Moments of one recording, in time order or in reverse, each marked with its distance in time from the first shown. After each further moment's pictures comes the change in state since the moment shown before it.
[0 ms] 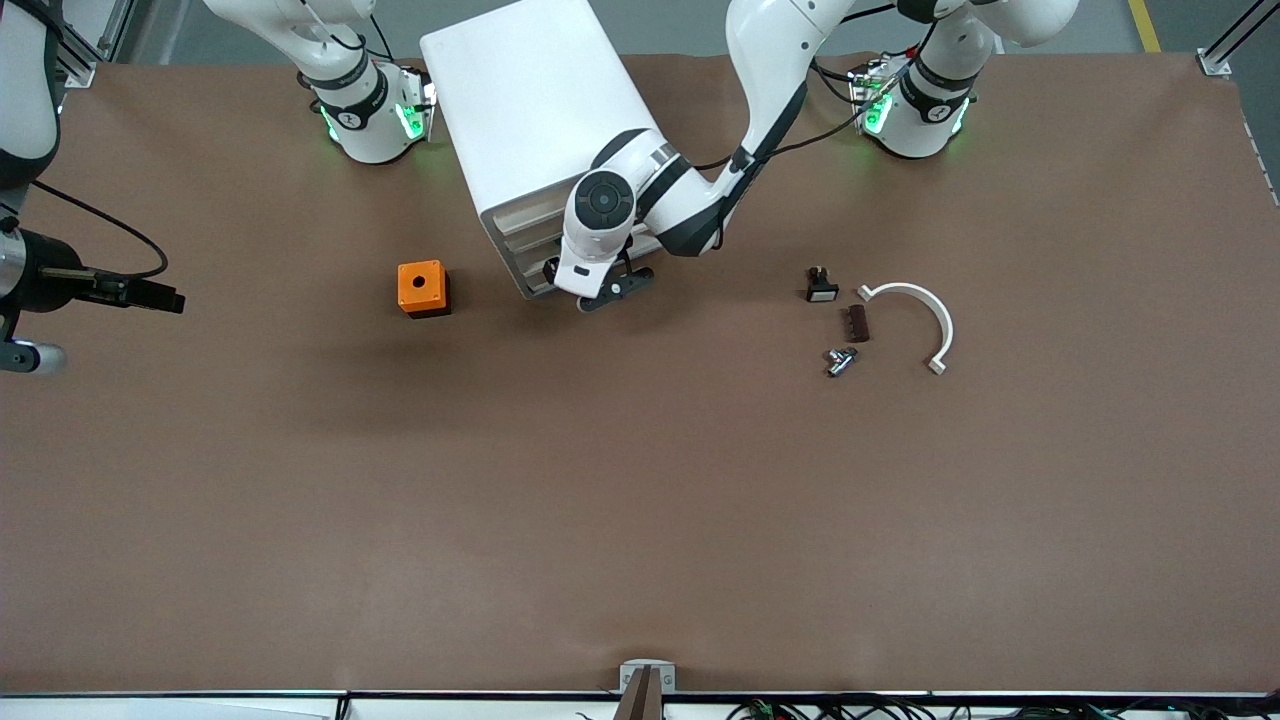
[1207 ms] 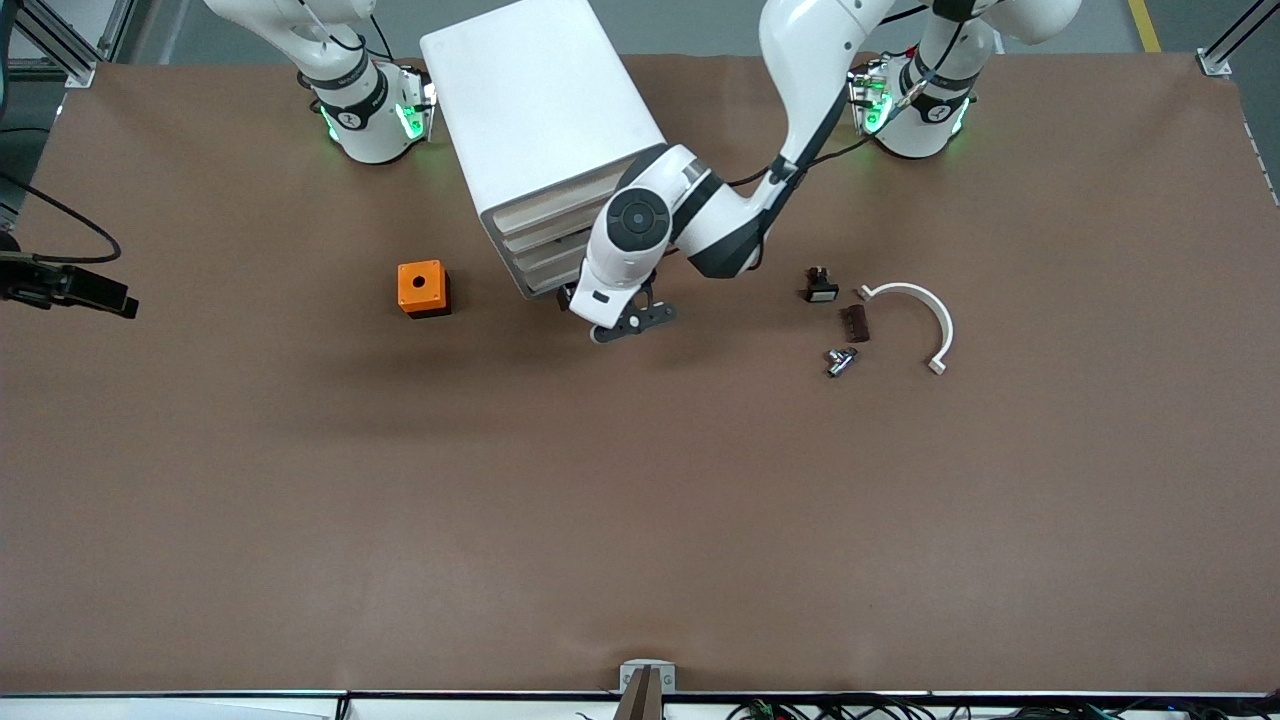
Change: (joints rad) left arm 0.131 -0.078 0.009 0.027 0.075 -0.069 0.261; right arm -0.010 0.001 0.000 0.124 -0.017 0.002 -0.042
